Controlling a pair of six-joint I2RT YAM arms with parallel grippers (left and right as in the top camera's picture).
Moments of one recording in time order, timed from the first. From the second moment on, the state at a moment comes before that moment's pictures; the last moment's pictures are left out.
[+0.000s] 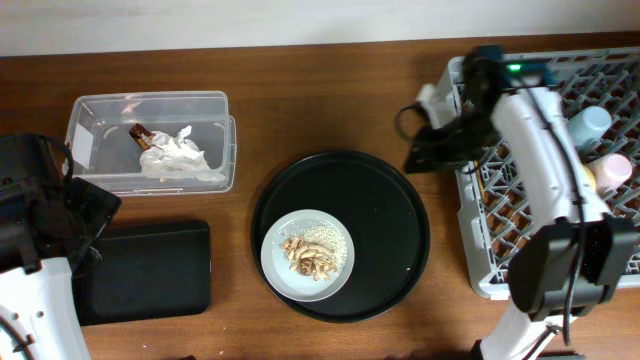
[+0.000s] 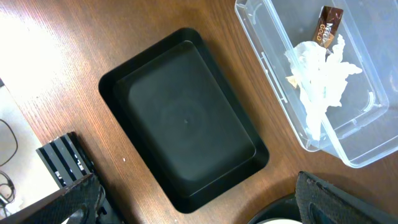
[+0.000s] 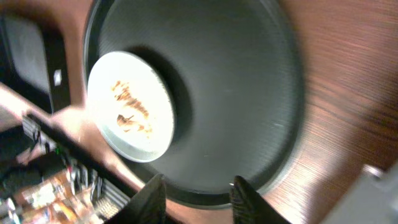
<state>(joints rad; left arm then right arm) 0.33 1.27 1.59 -1.53 -0.22 -0.74 0.09 1.90 1.78 -1.47 -0.52 -0.22</state>
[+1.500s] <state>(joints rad) 0.33 1.27 1.59 -1.51 -0.16 -0.74 -0.34 1.48 1.77 -1.50 -0.20 0.05</state>
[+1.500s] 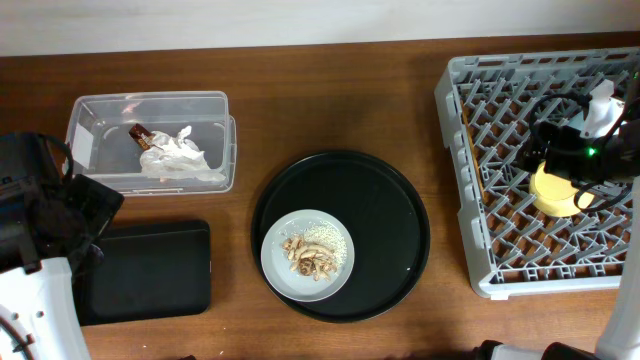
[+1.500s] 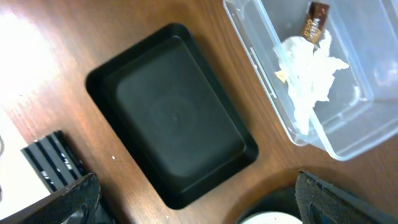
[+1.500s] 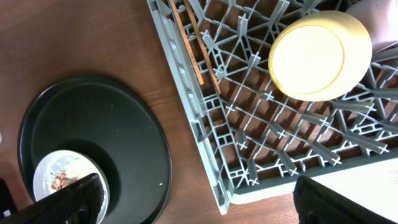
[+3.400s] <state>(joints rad) -0.88 1.88 1.76 -1.34 0.04 -0.59 -0.34 1.48 1.77 -1.50 -0.20 0.05</state>
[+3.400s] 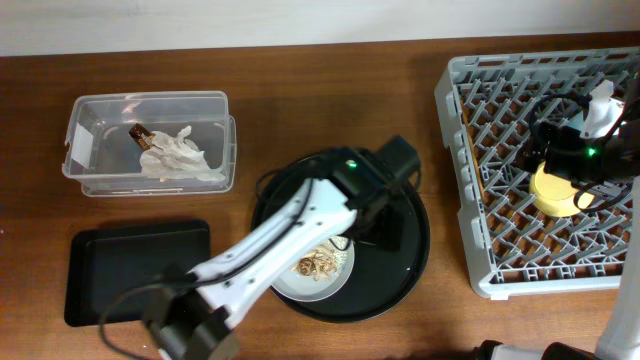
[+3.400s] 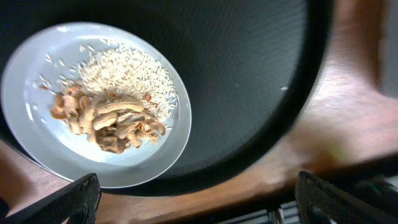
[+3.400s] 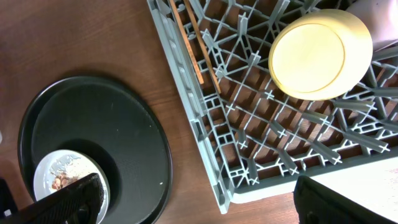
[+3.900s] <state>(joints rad) -1.01 2.10 1.76 -1.31 0.00 -0.95 -0.34 1.48 1.77 -1.50 -0.20 0.05</state>
